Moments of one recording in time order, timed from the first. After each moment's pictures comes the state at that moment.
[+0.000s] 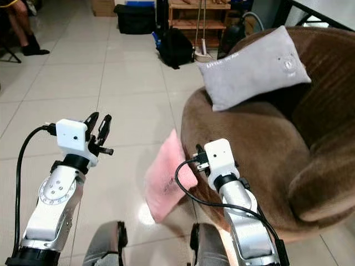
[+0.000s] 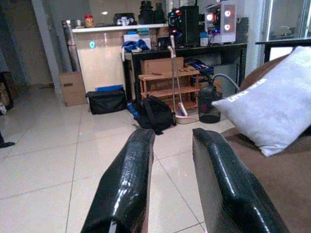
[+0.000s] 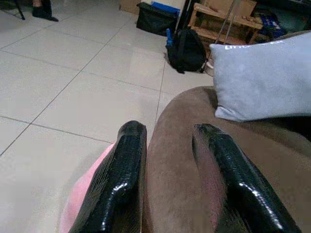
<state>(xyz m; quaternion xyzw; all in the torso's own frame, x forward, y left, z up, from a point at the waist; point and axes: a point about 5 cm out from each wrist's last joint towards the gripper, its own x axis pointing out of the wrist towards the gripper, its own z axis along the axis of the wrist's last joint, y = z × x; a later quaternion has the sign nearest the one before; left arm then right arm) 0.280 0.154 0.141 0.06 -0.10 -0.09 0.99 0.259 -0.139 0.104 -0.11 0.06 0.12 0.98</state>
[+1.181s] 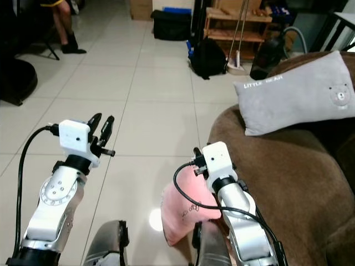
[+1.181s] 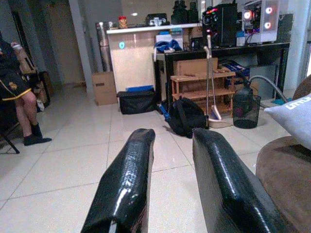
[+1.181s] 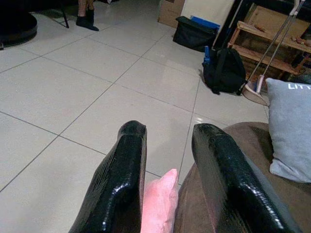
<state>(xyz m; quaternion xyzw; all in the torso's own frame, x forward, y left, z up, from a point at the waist) 0.279 0.151 0.139 0.06 -0.10 -0.10 0.99 0.255 -0.136 0.097 -0.11 0.06 0.13 0.98</state>
